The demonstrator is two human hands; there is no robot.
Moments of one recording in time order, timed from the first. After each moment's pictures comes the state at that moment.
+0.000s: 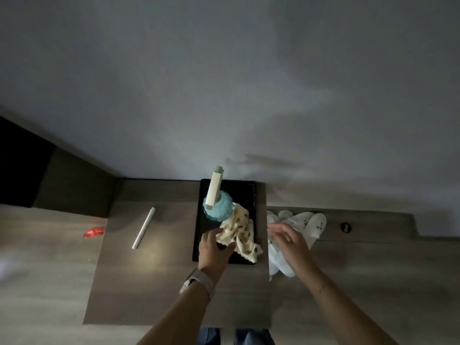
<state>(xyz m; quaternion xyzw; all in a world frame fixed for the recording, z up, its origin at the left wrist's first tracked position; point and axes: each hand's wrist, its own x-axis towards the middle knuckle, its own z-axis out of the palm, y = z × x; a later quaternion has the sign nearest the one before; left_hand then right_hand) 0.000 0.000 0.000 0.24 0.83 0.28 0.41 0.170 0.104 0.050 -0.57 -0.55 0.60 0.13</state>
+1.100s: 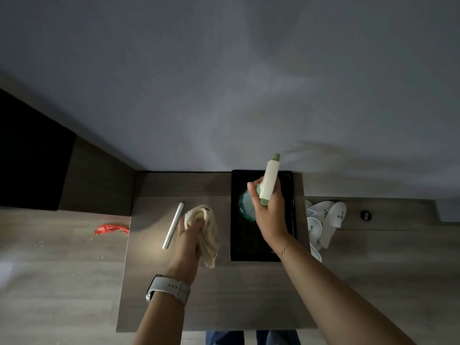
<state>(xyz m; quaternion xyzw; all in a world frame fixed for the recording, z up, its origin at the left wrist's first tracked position) -0.145 -0.036 0.060 -0.04 0.64 0.55 0.53 -0.018 0.088 0.047 -0.51 -0.62 0.49 0.34</state>
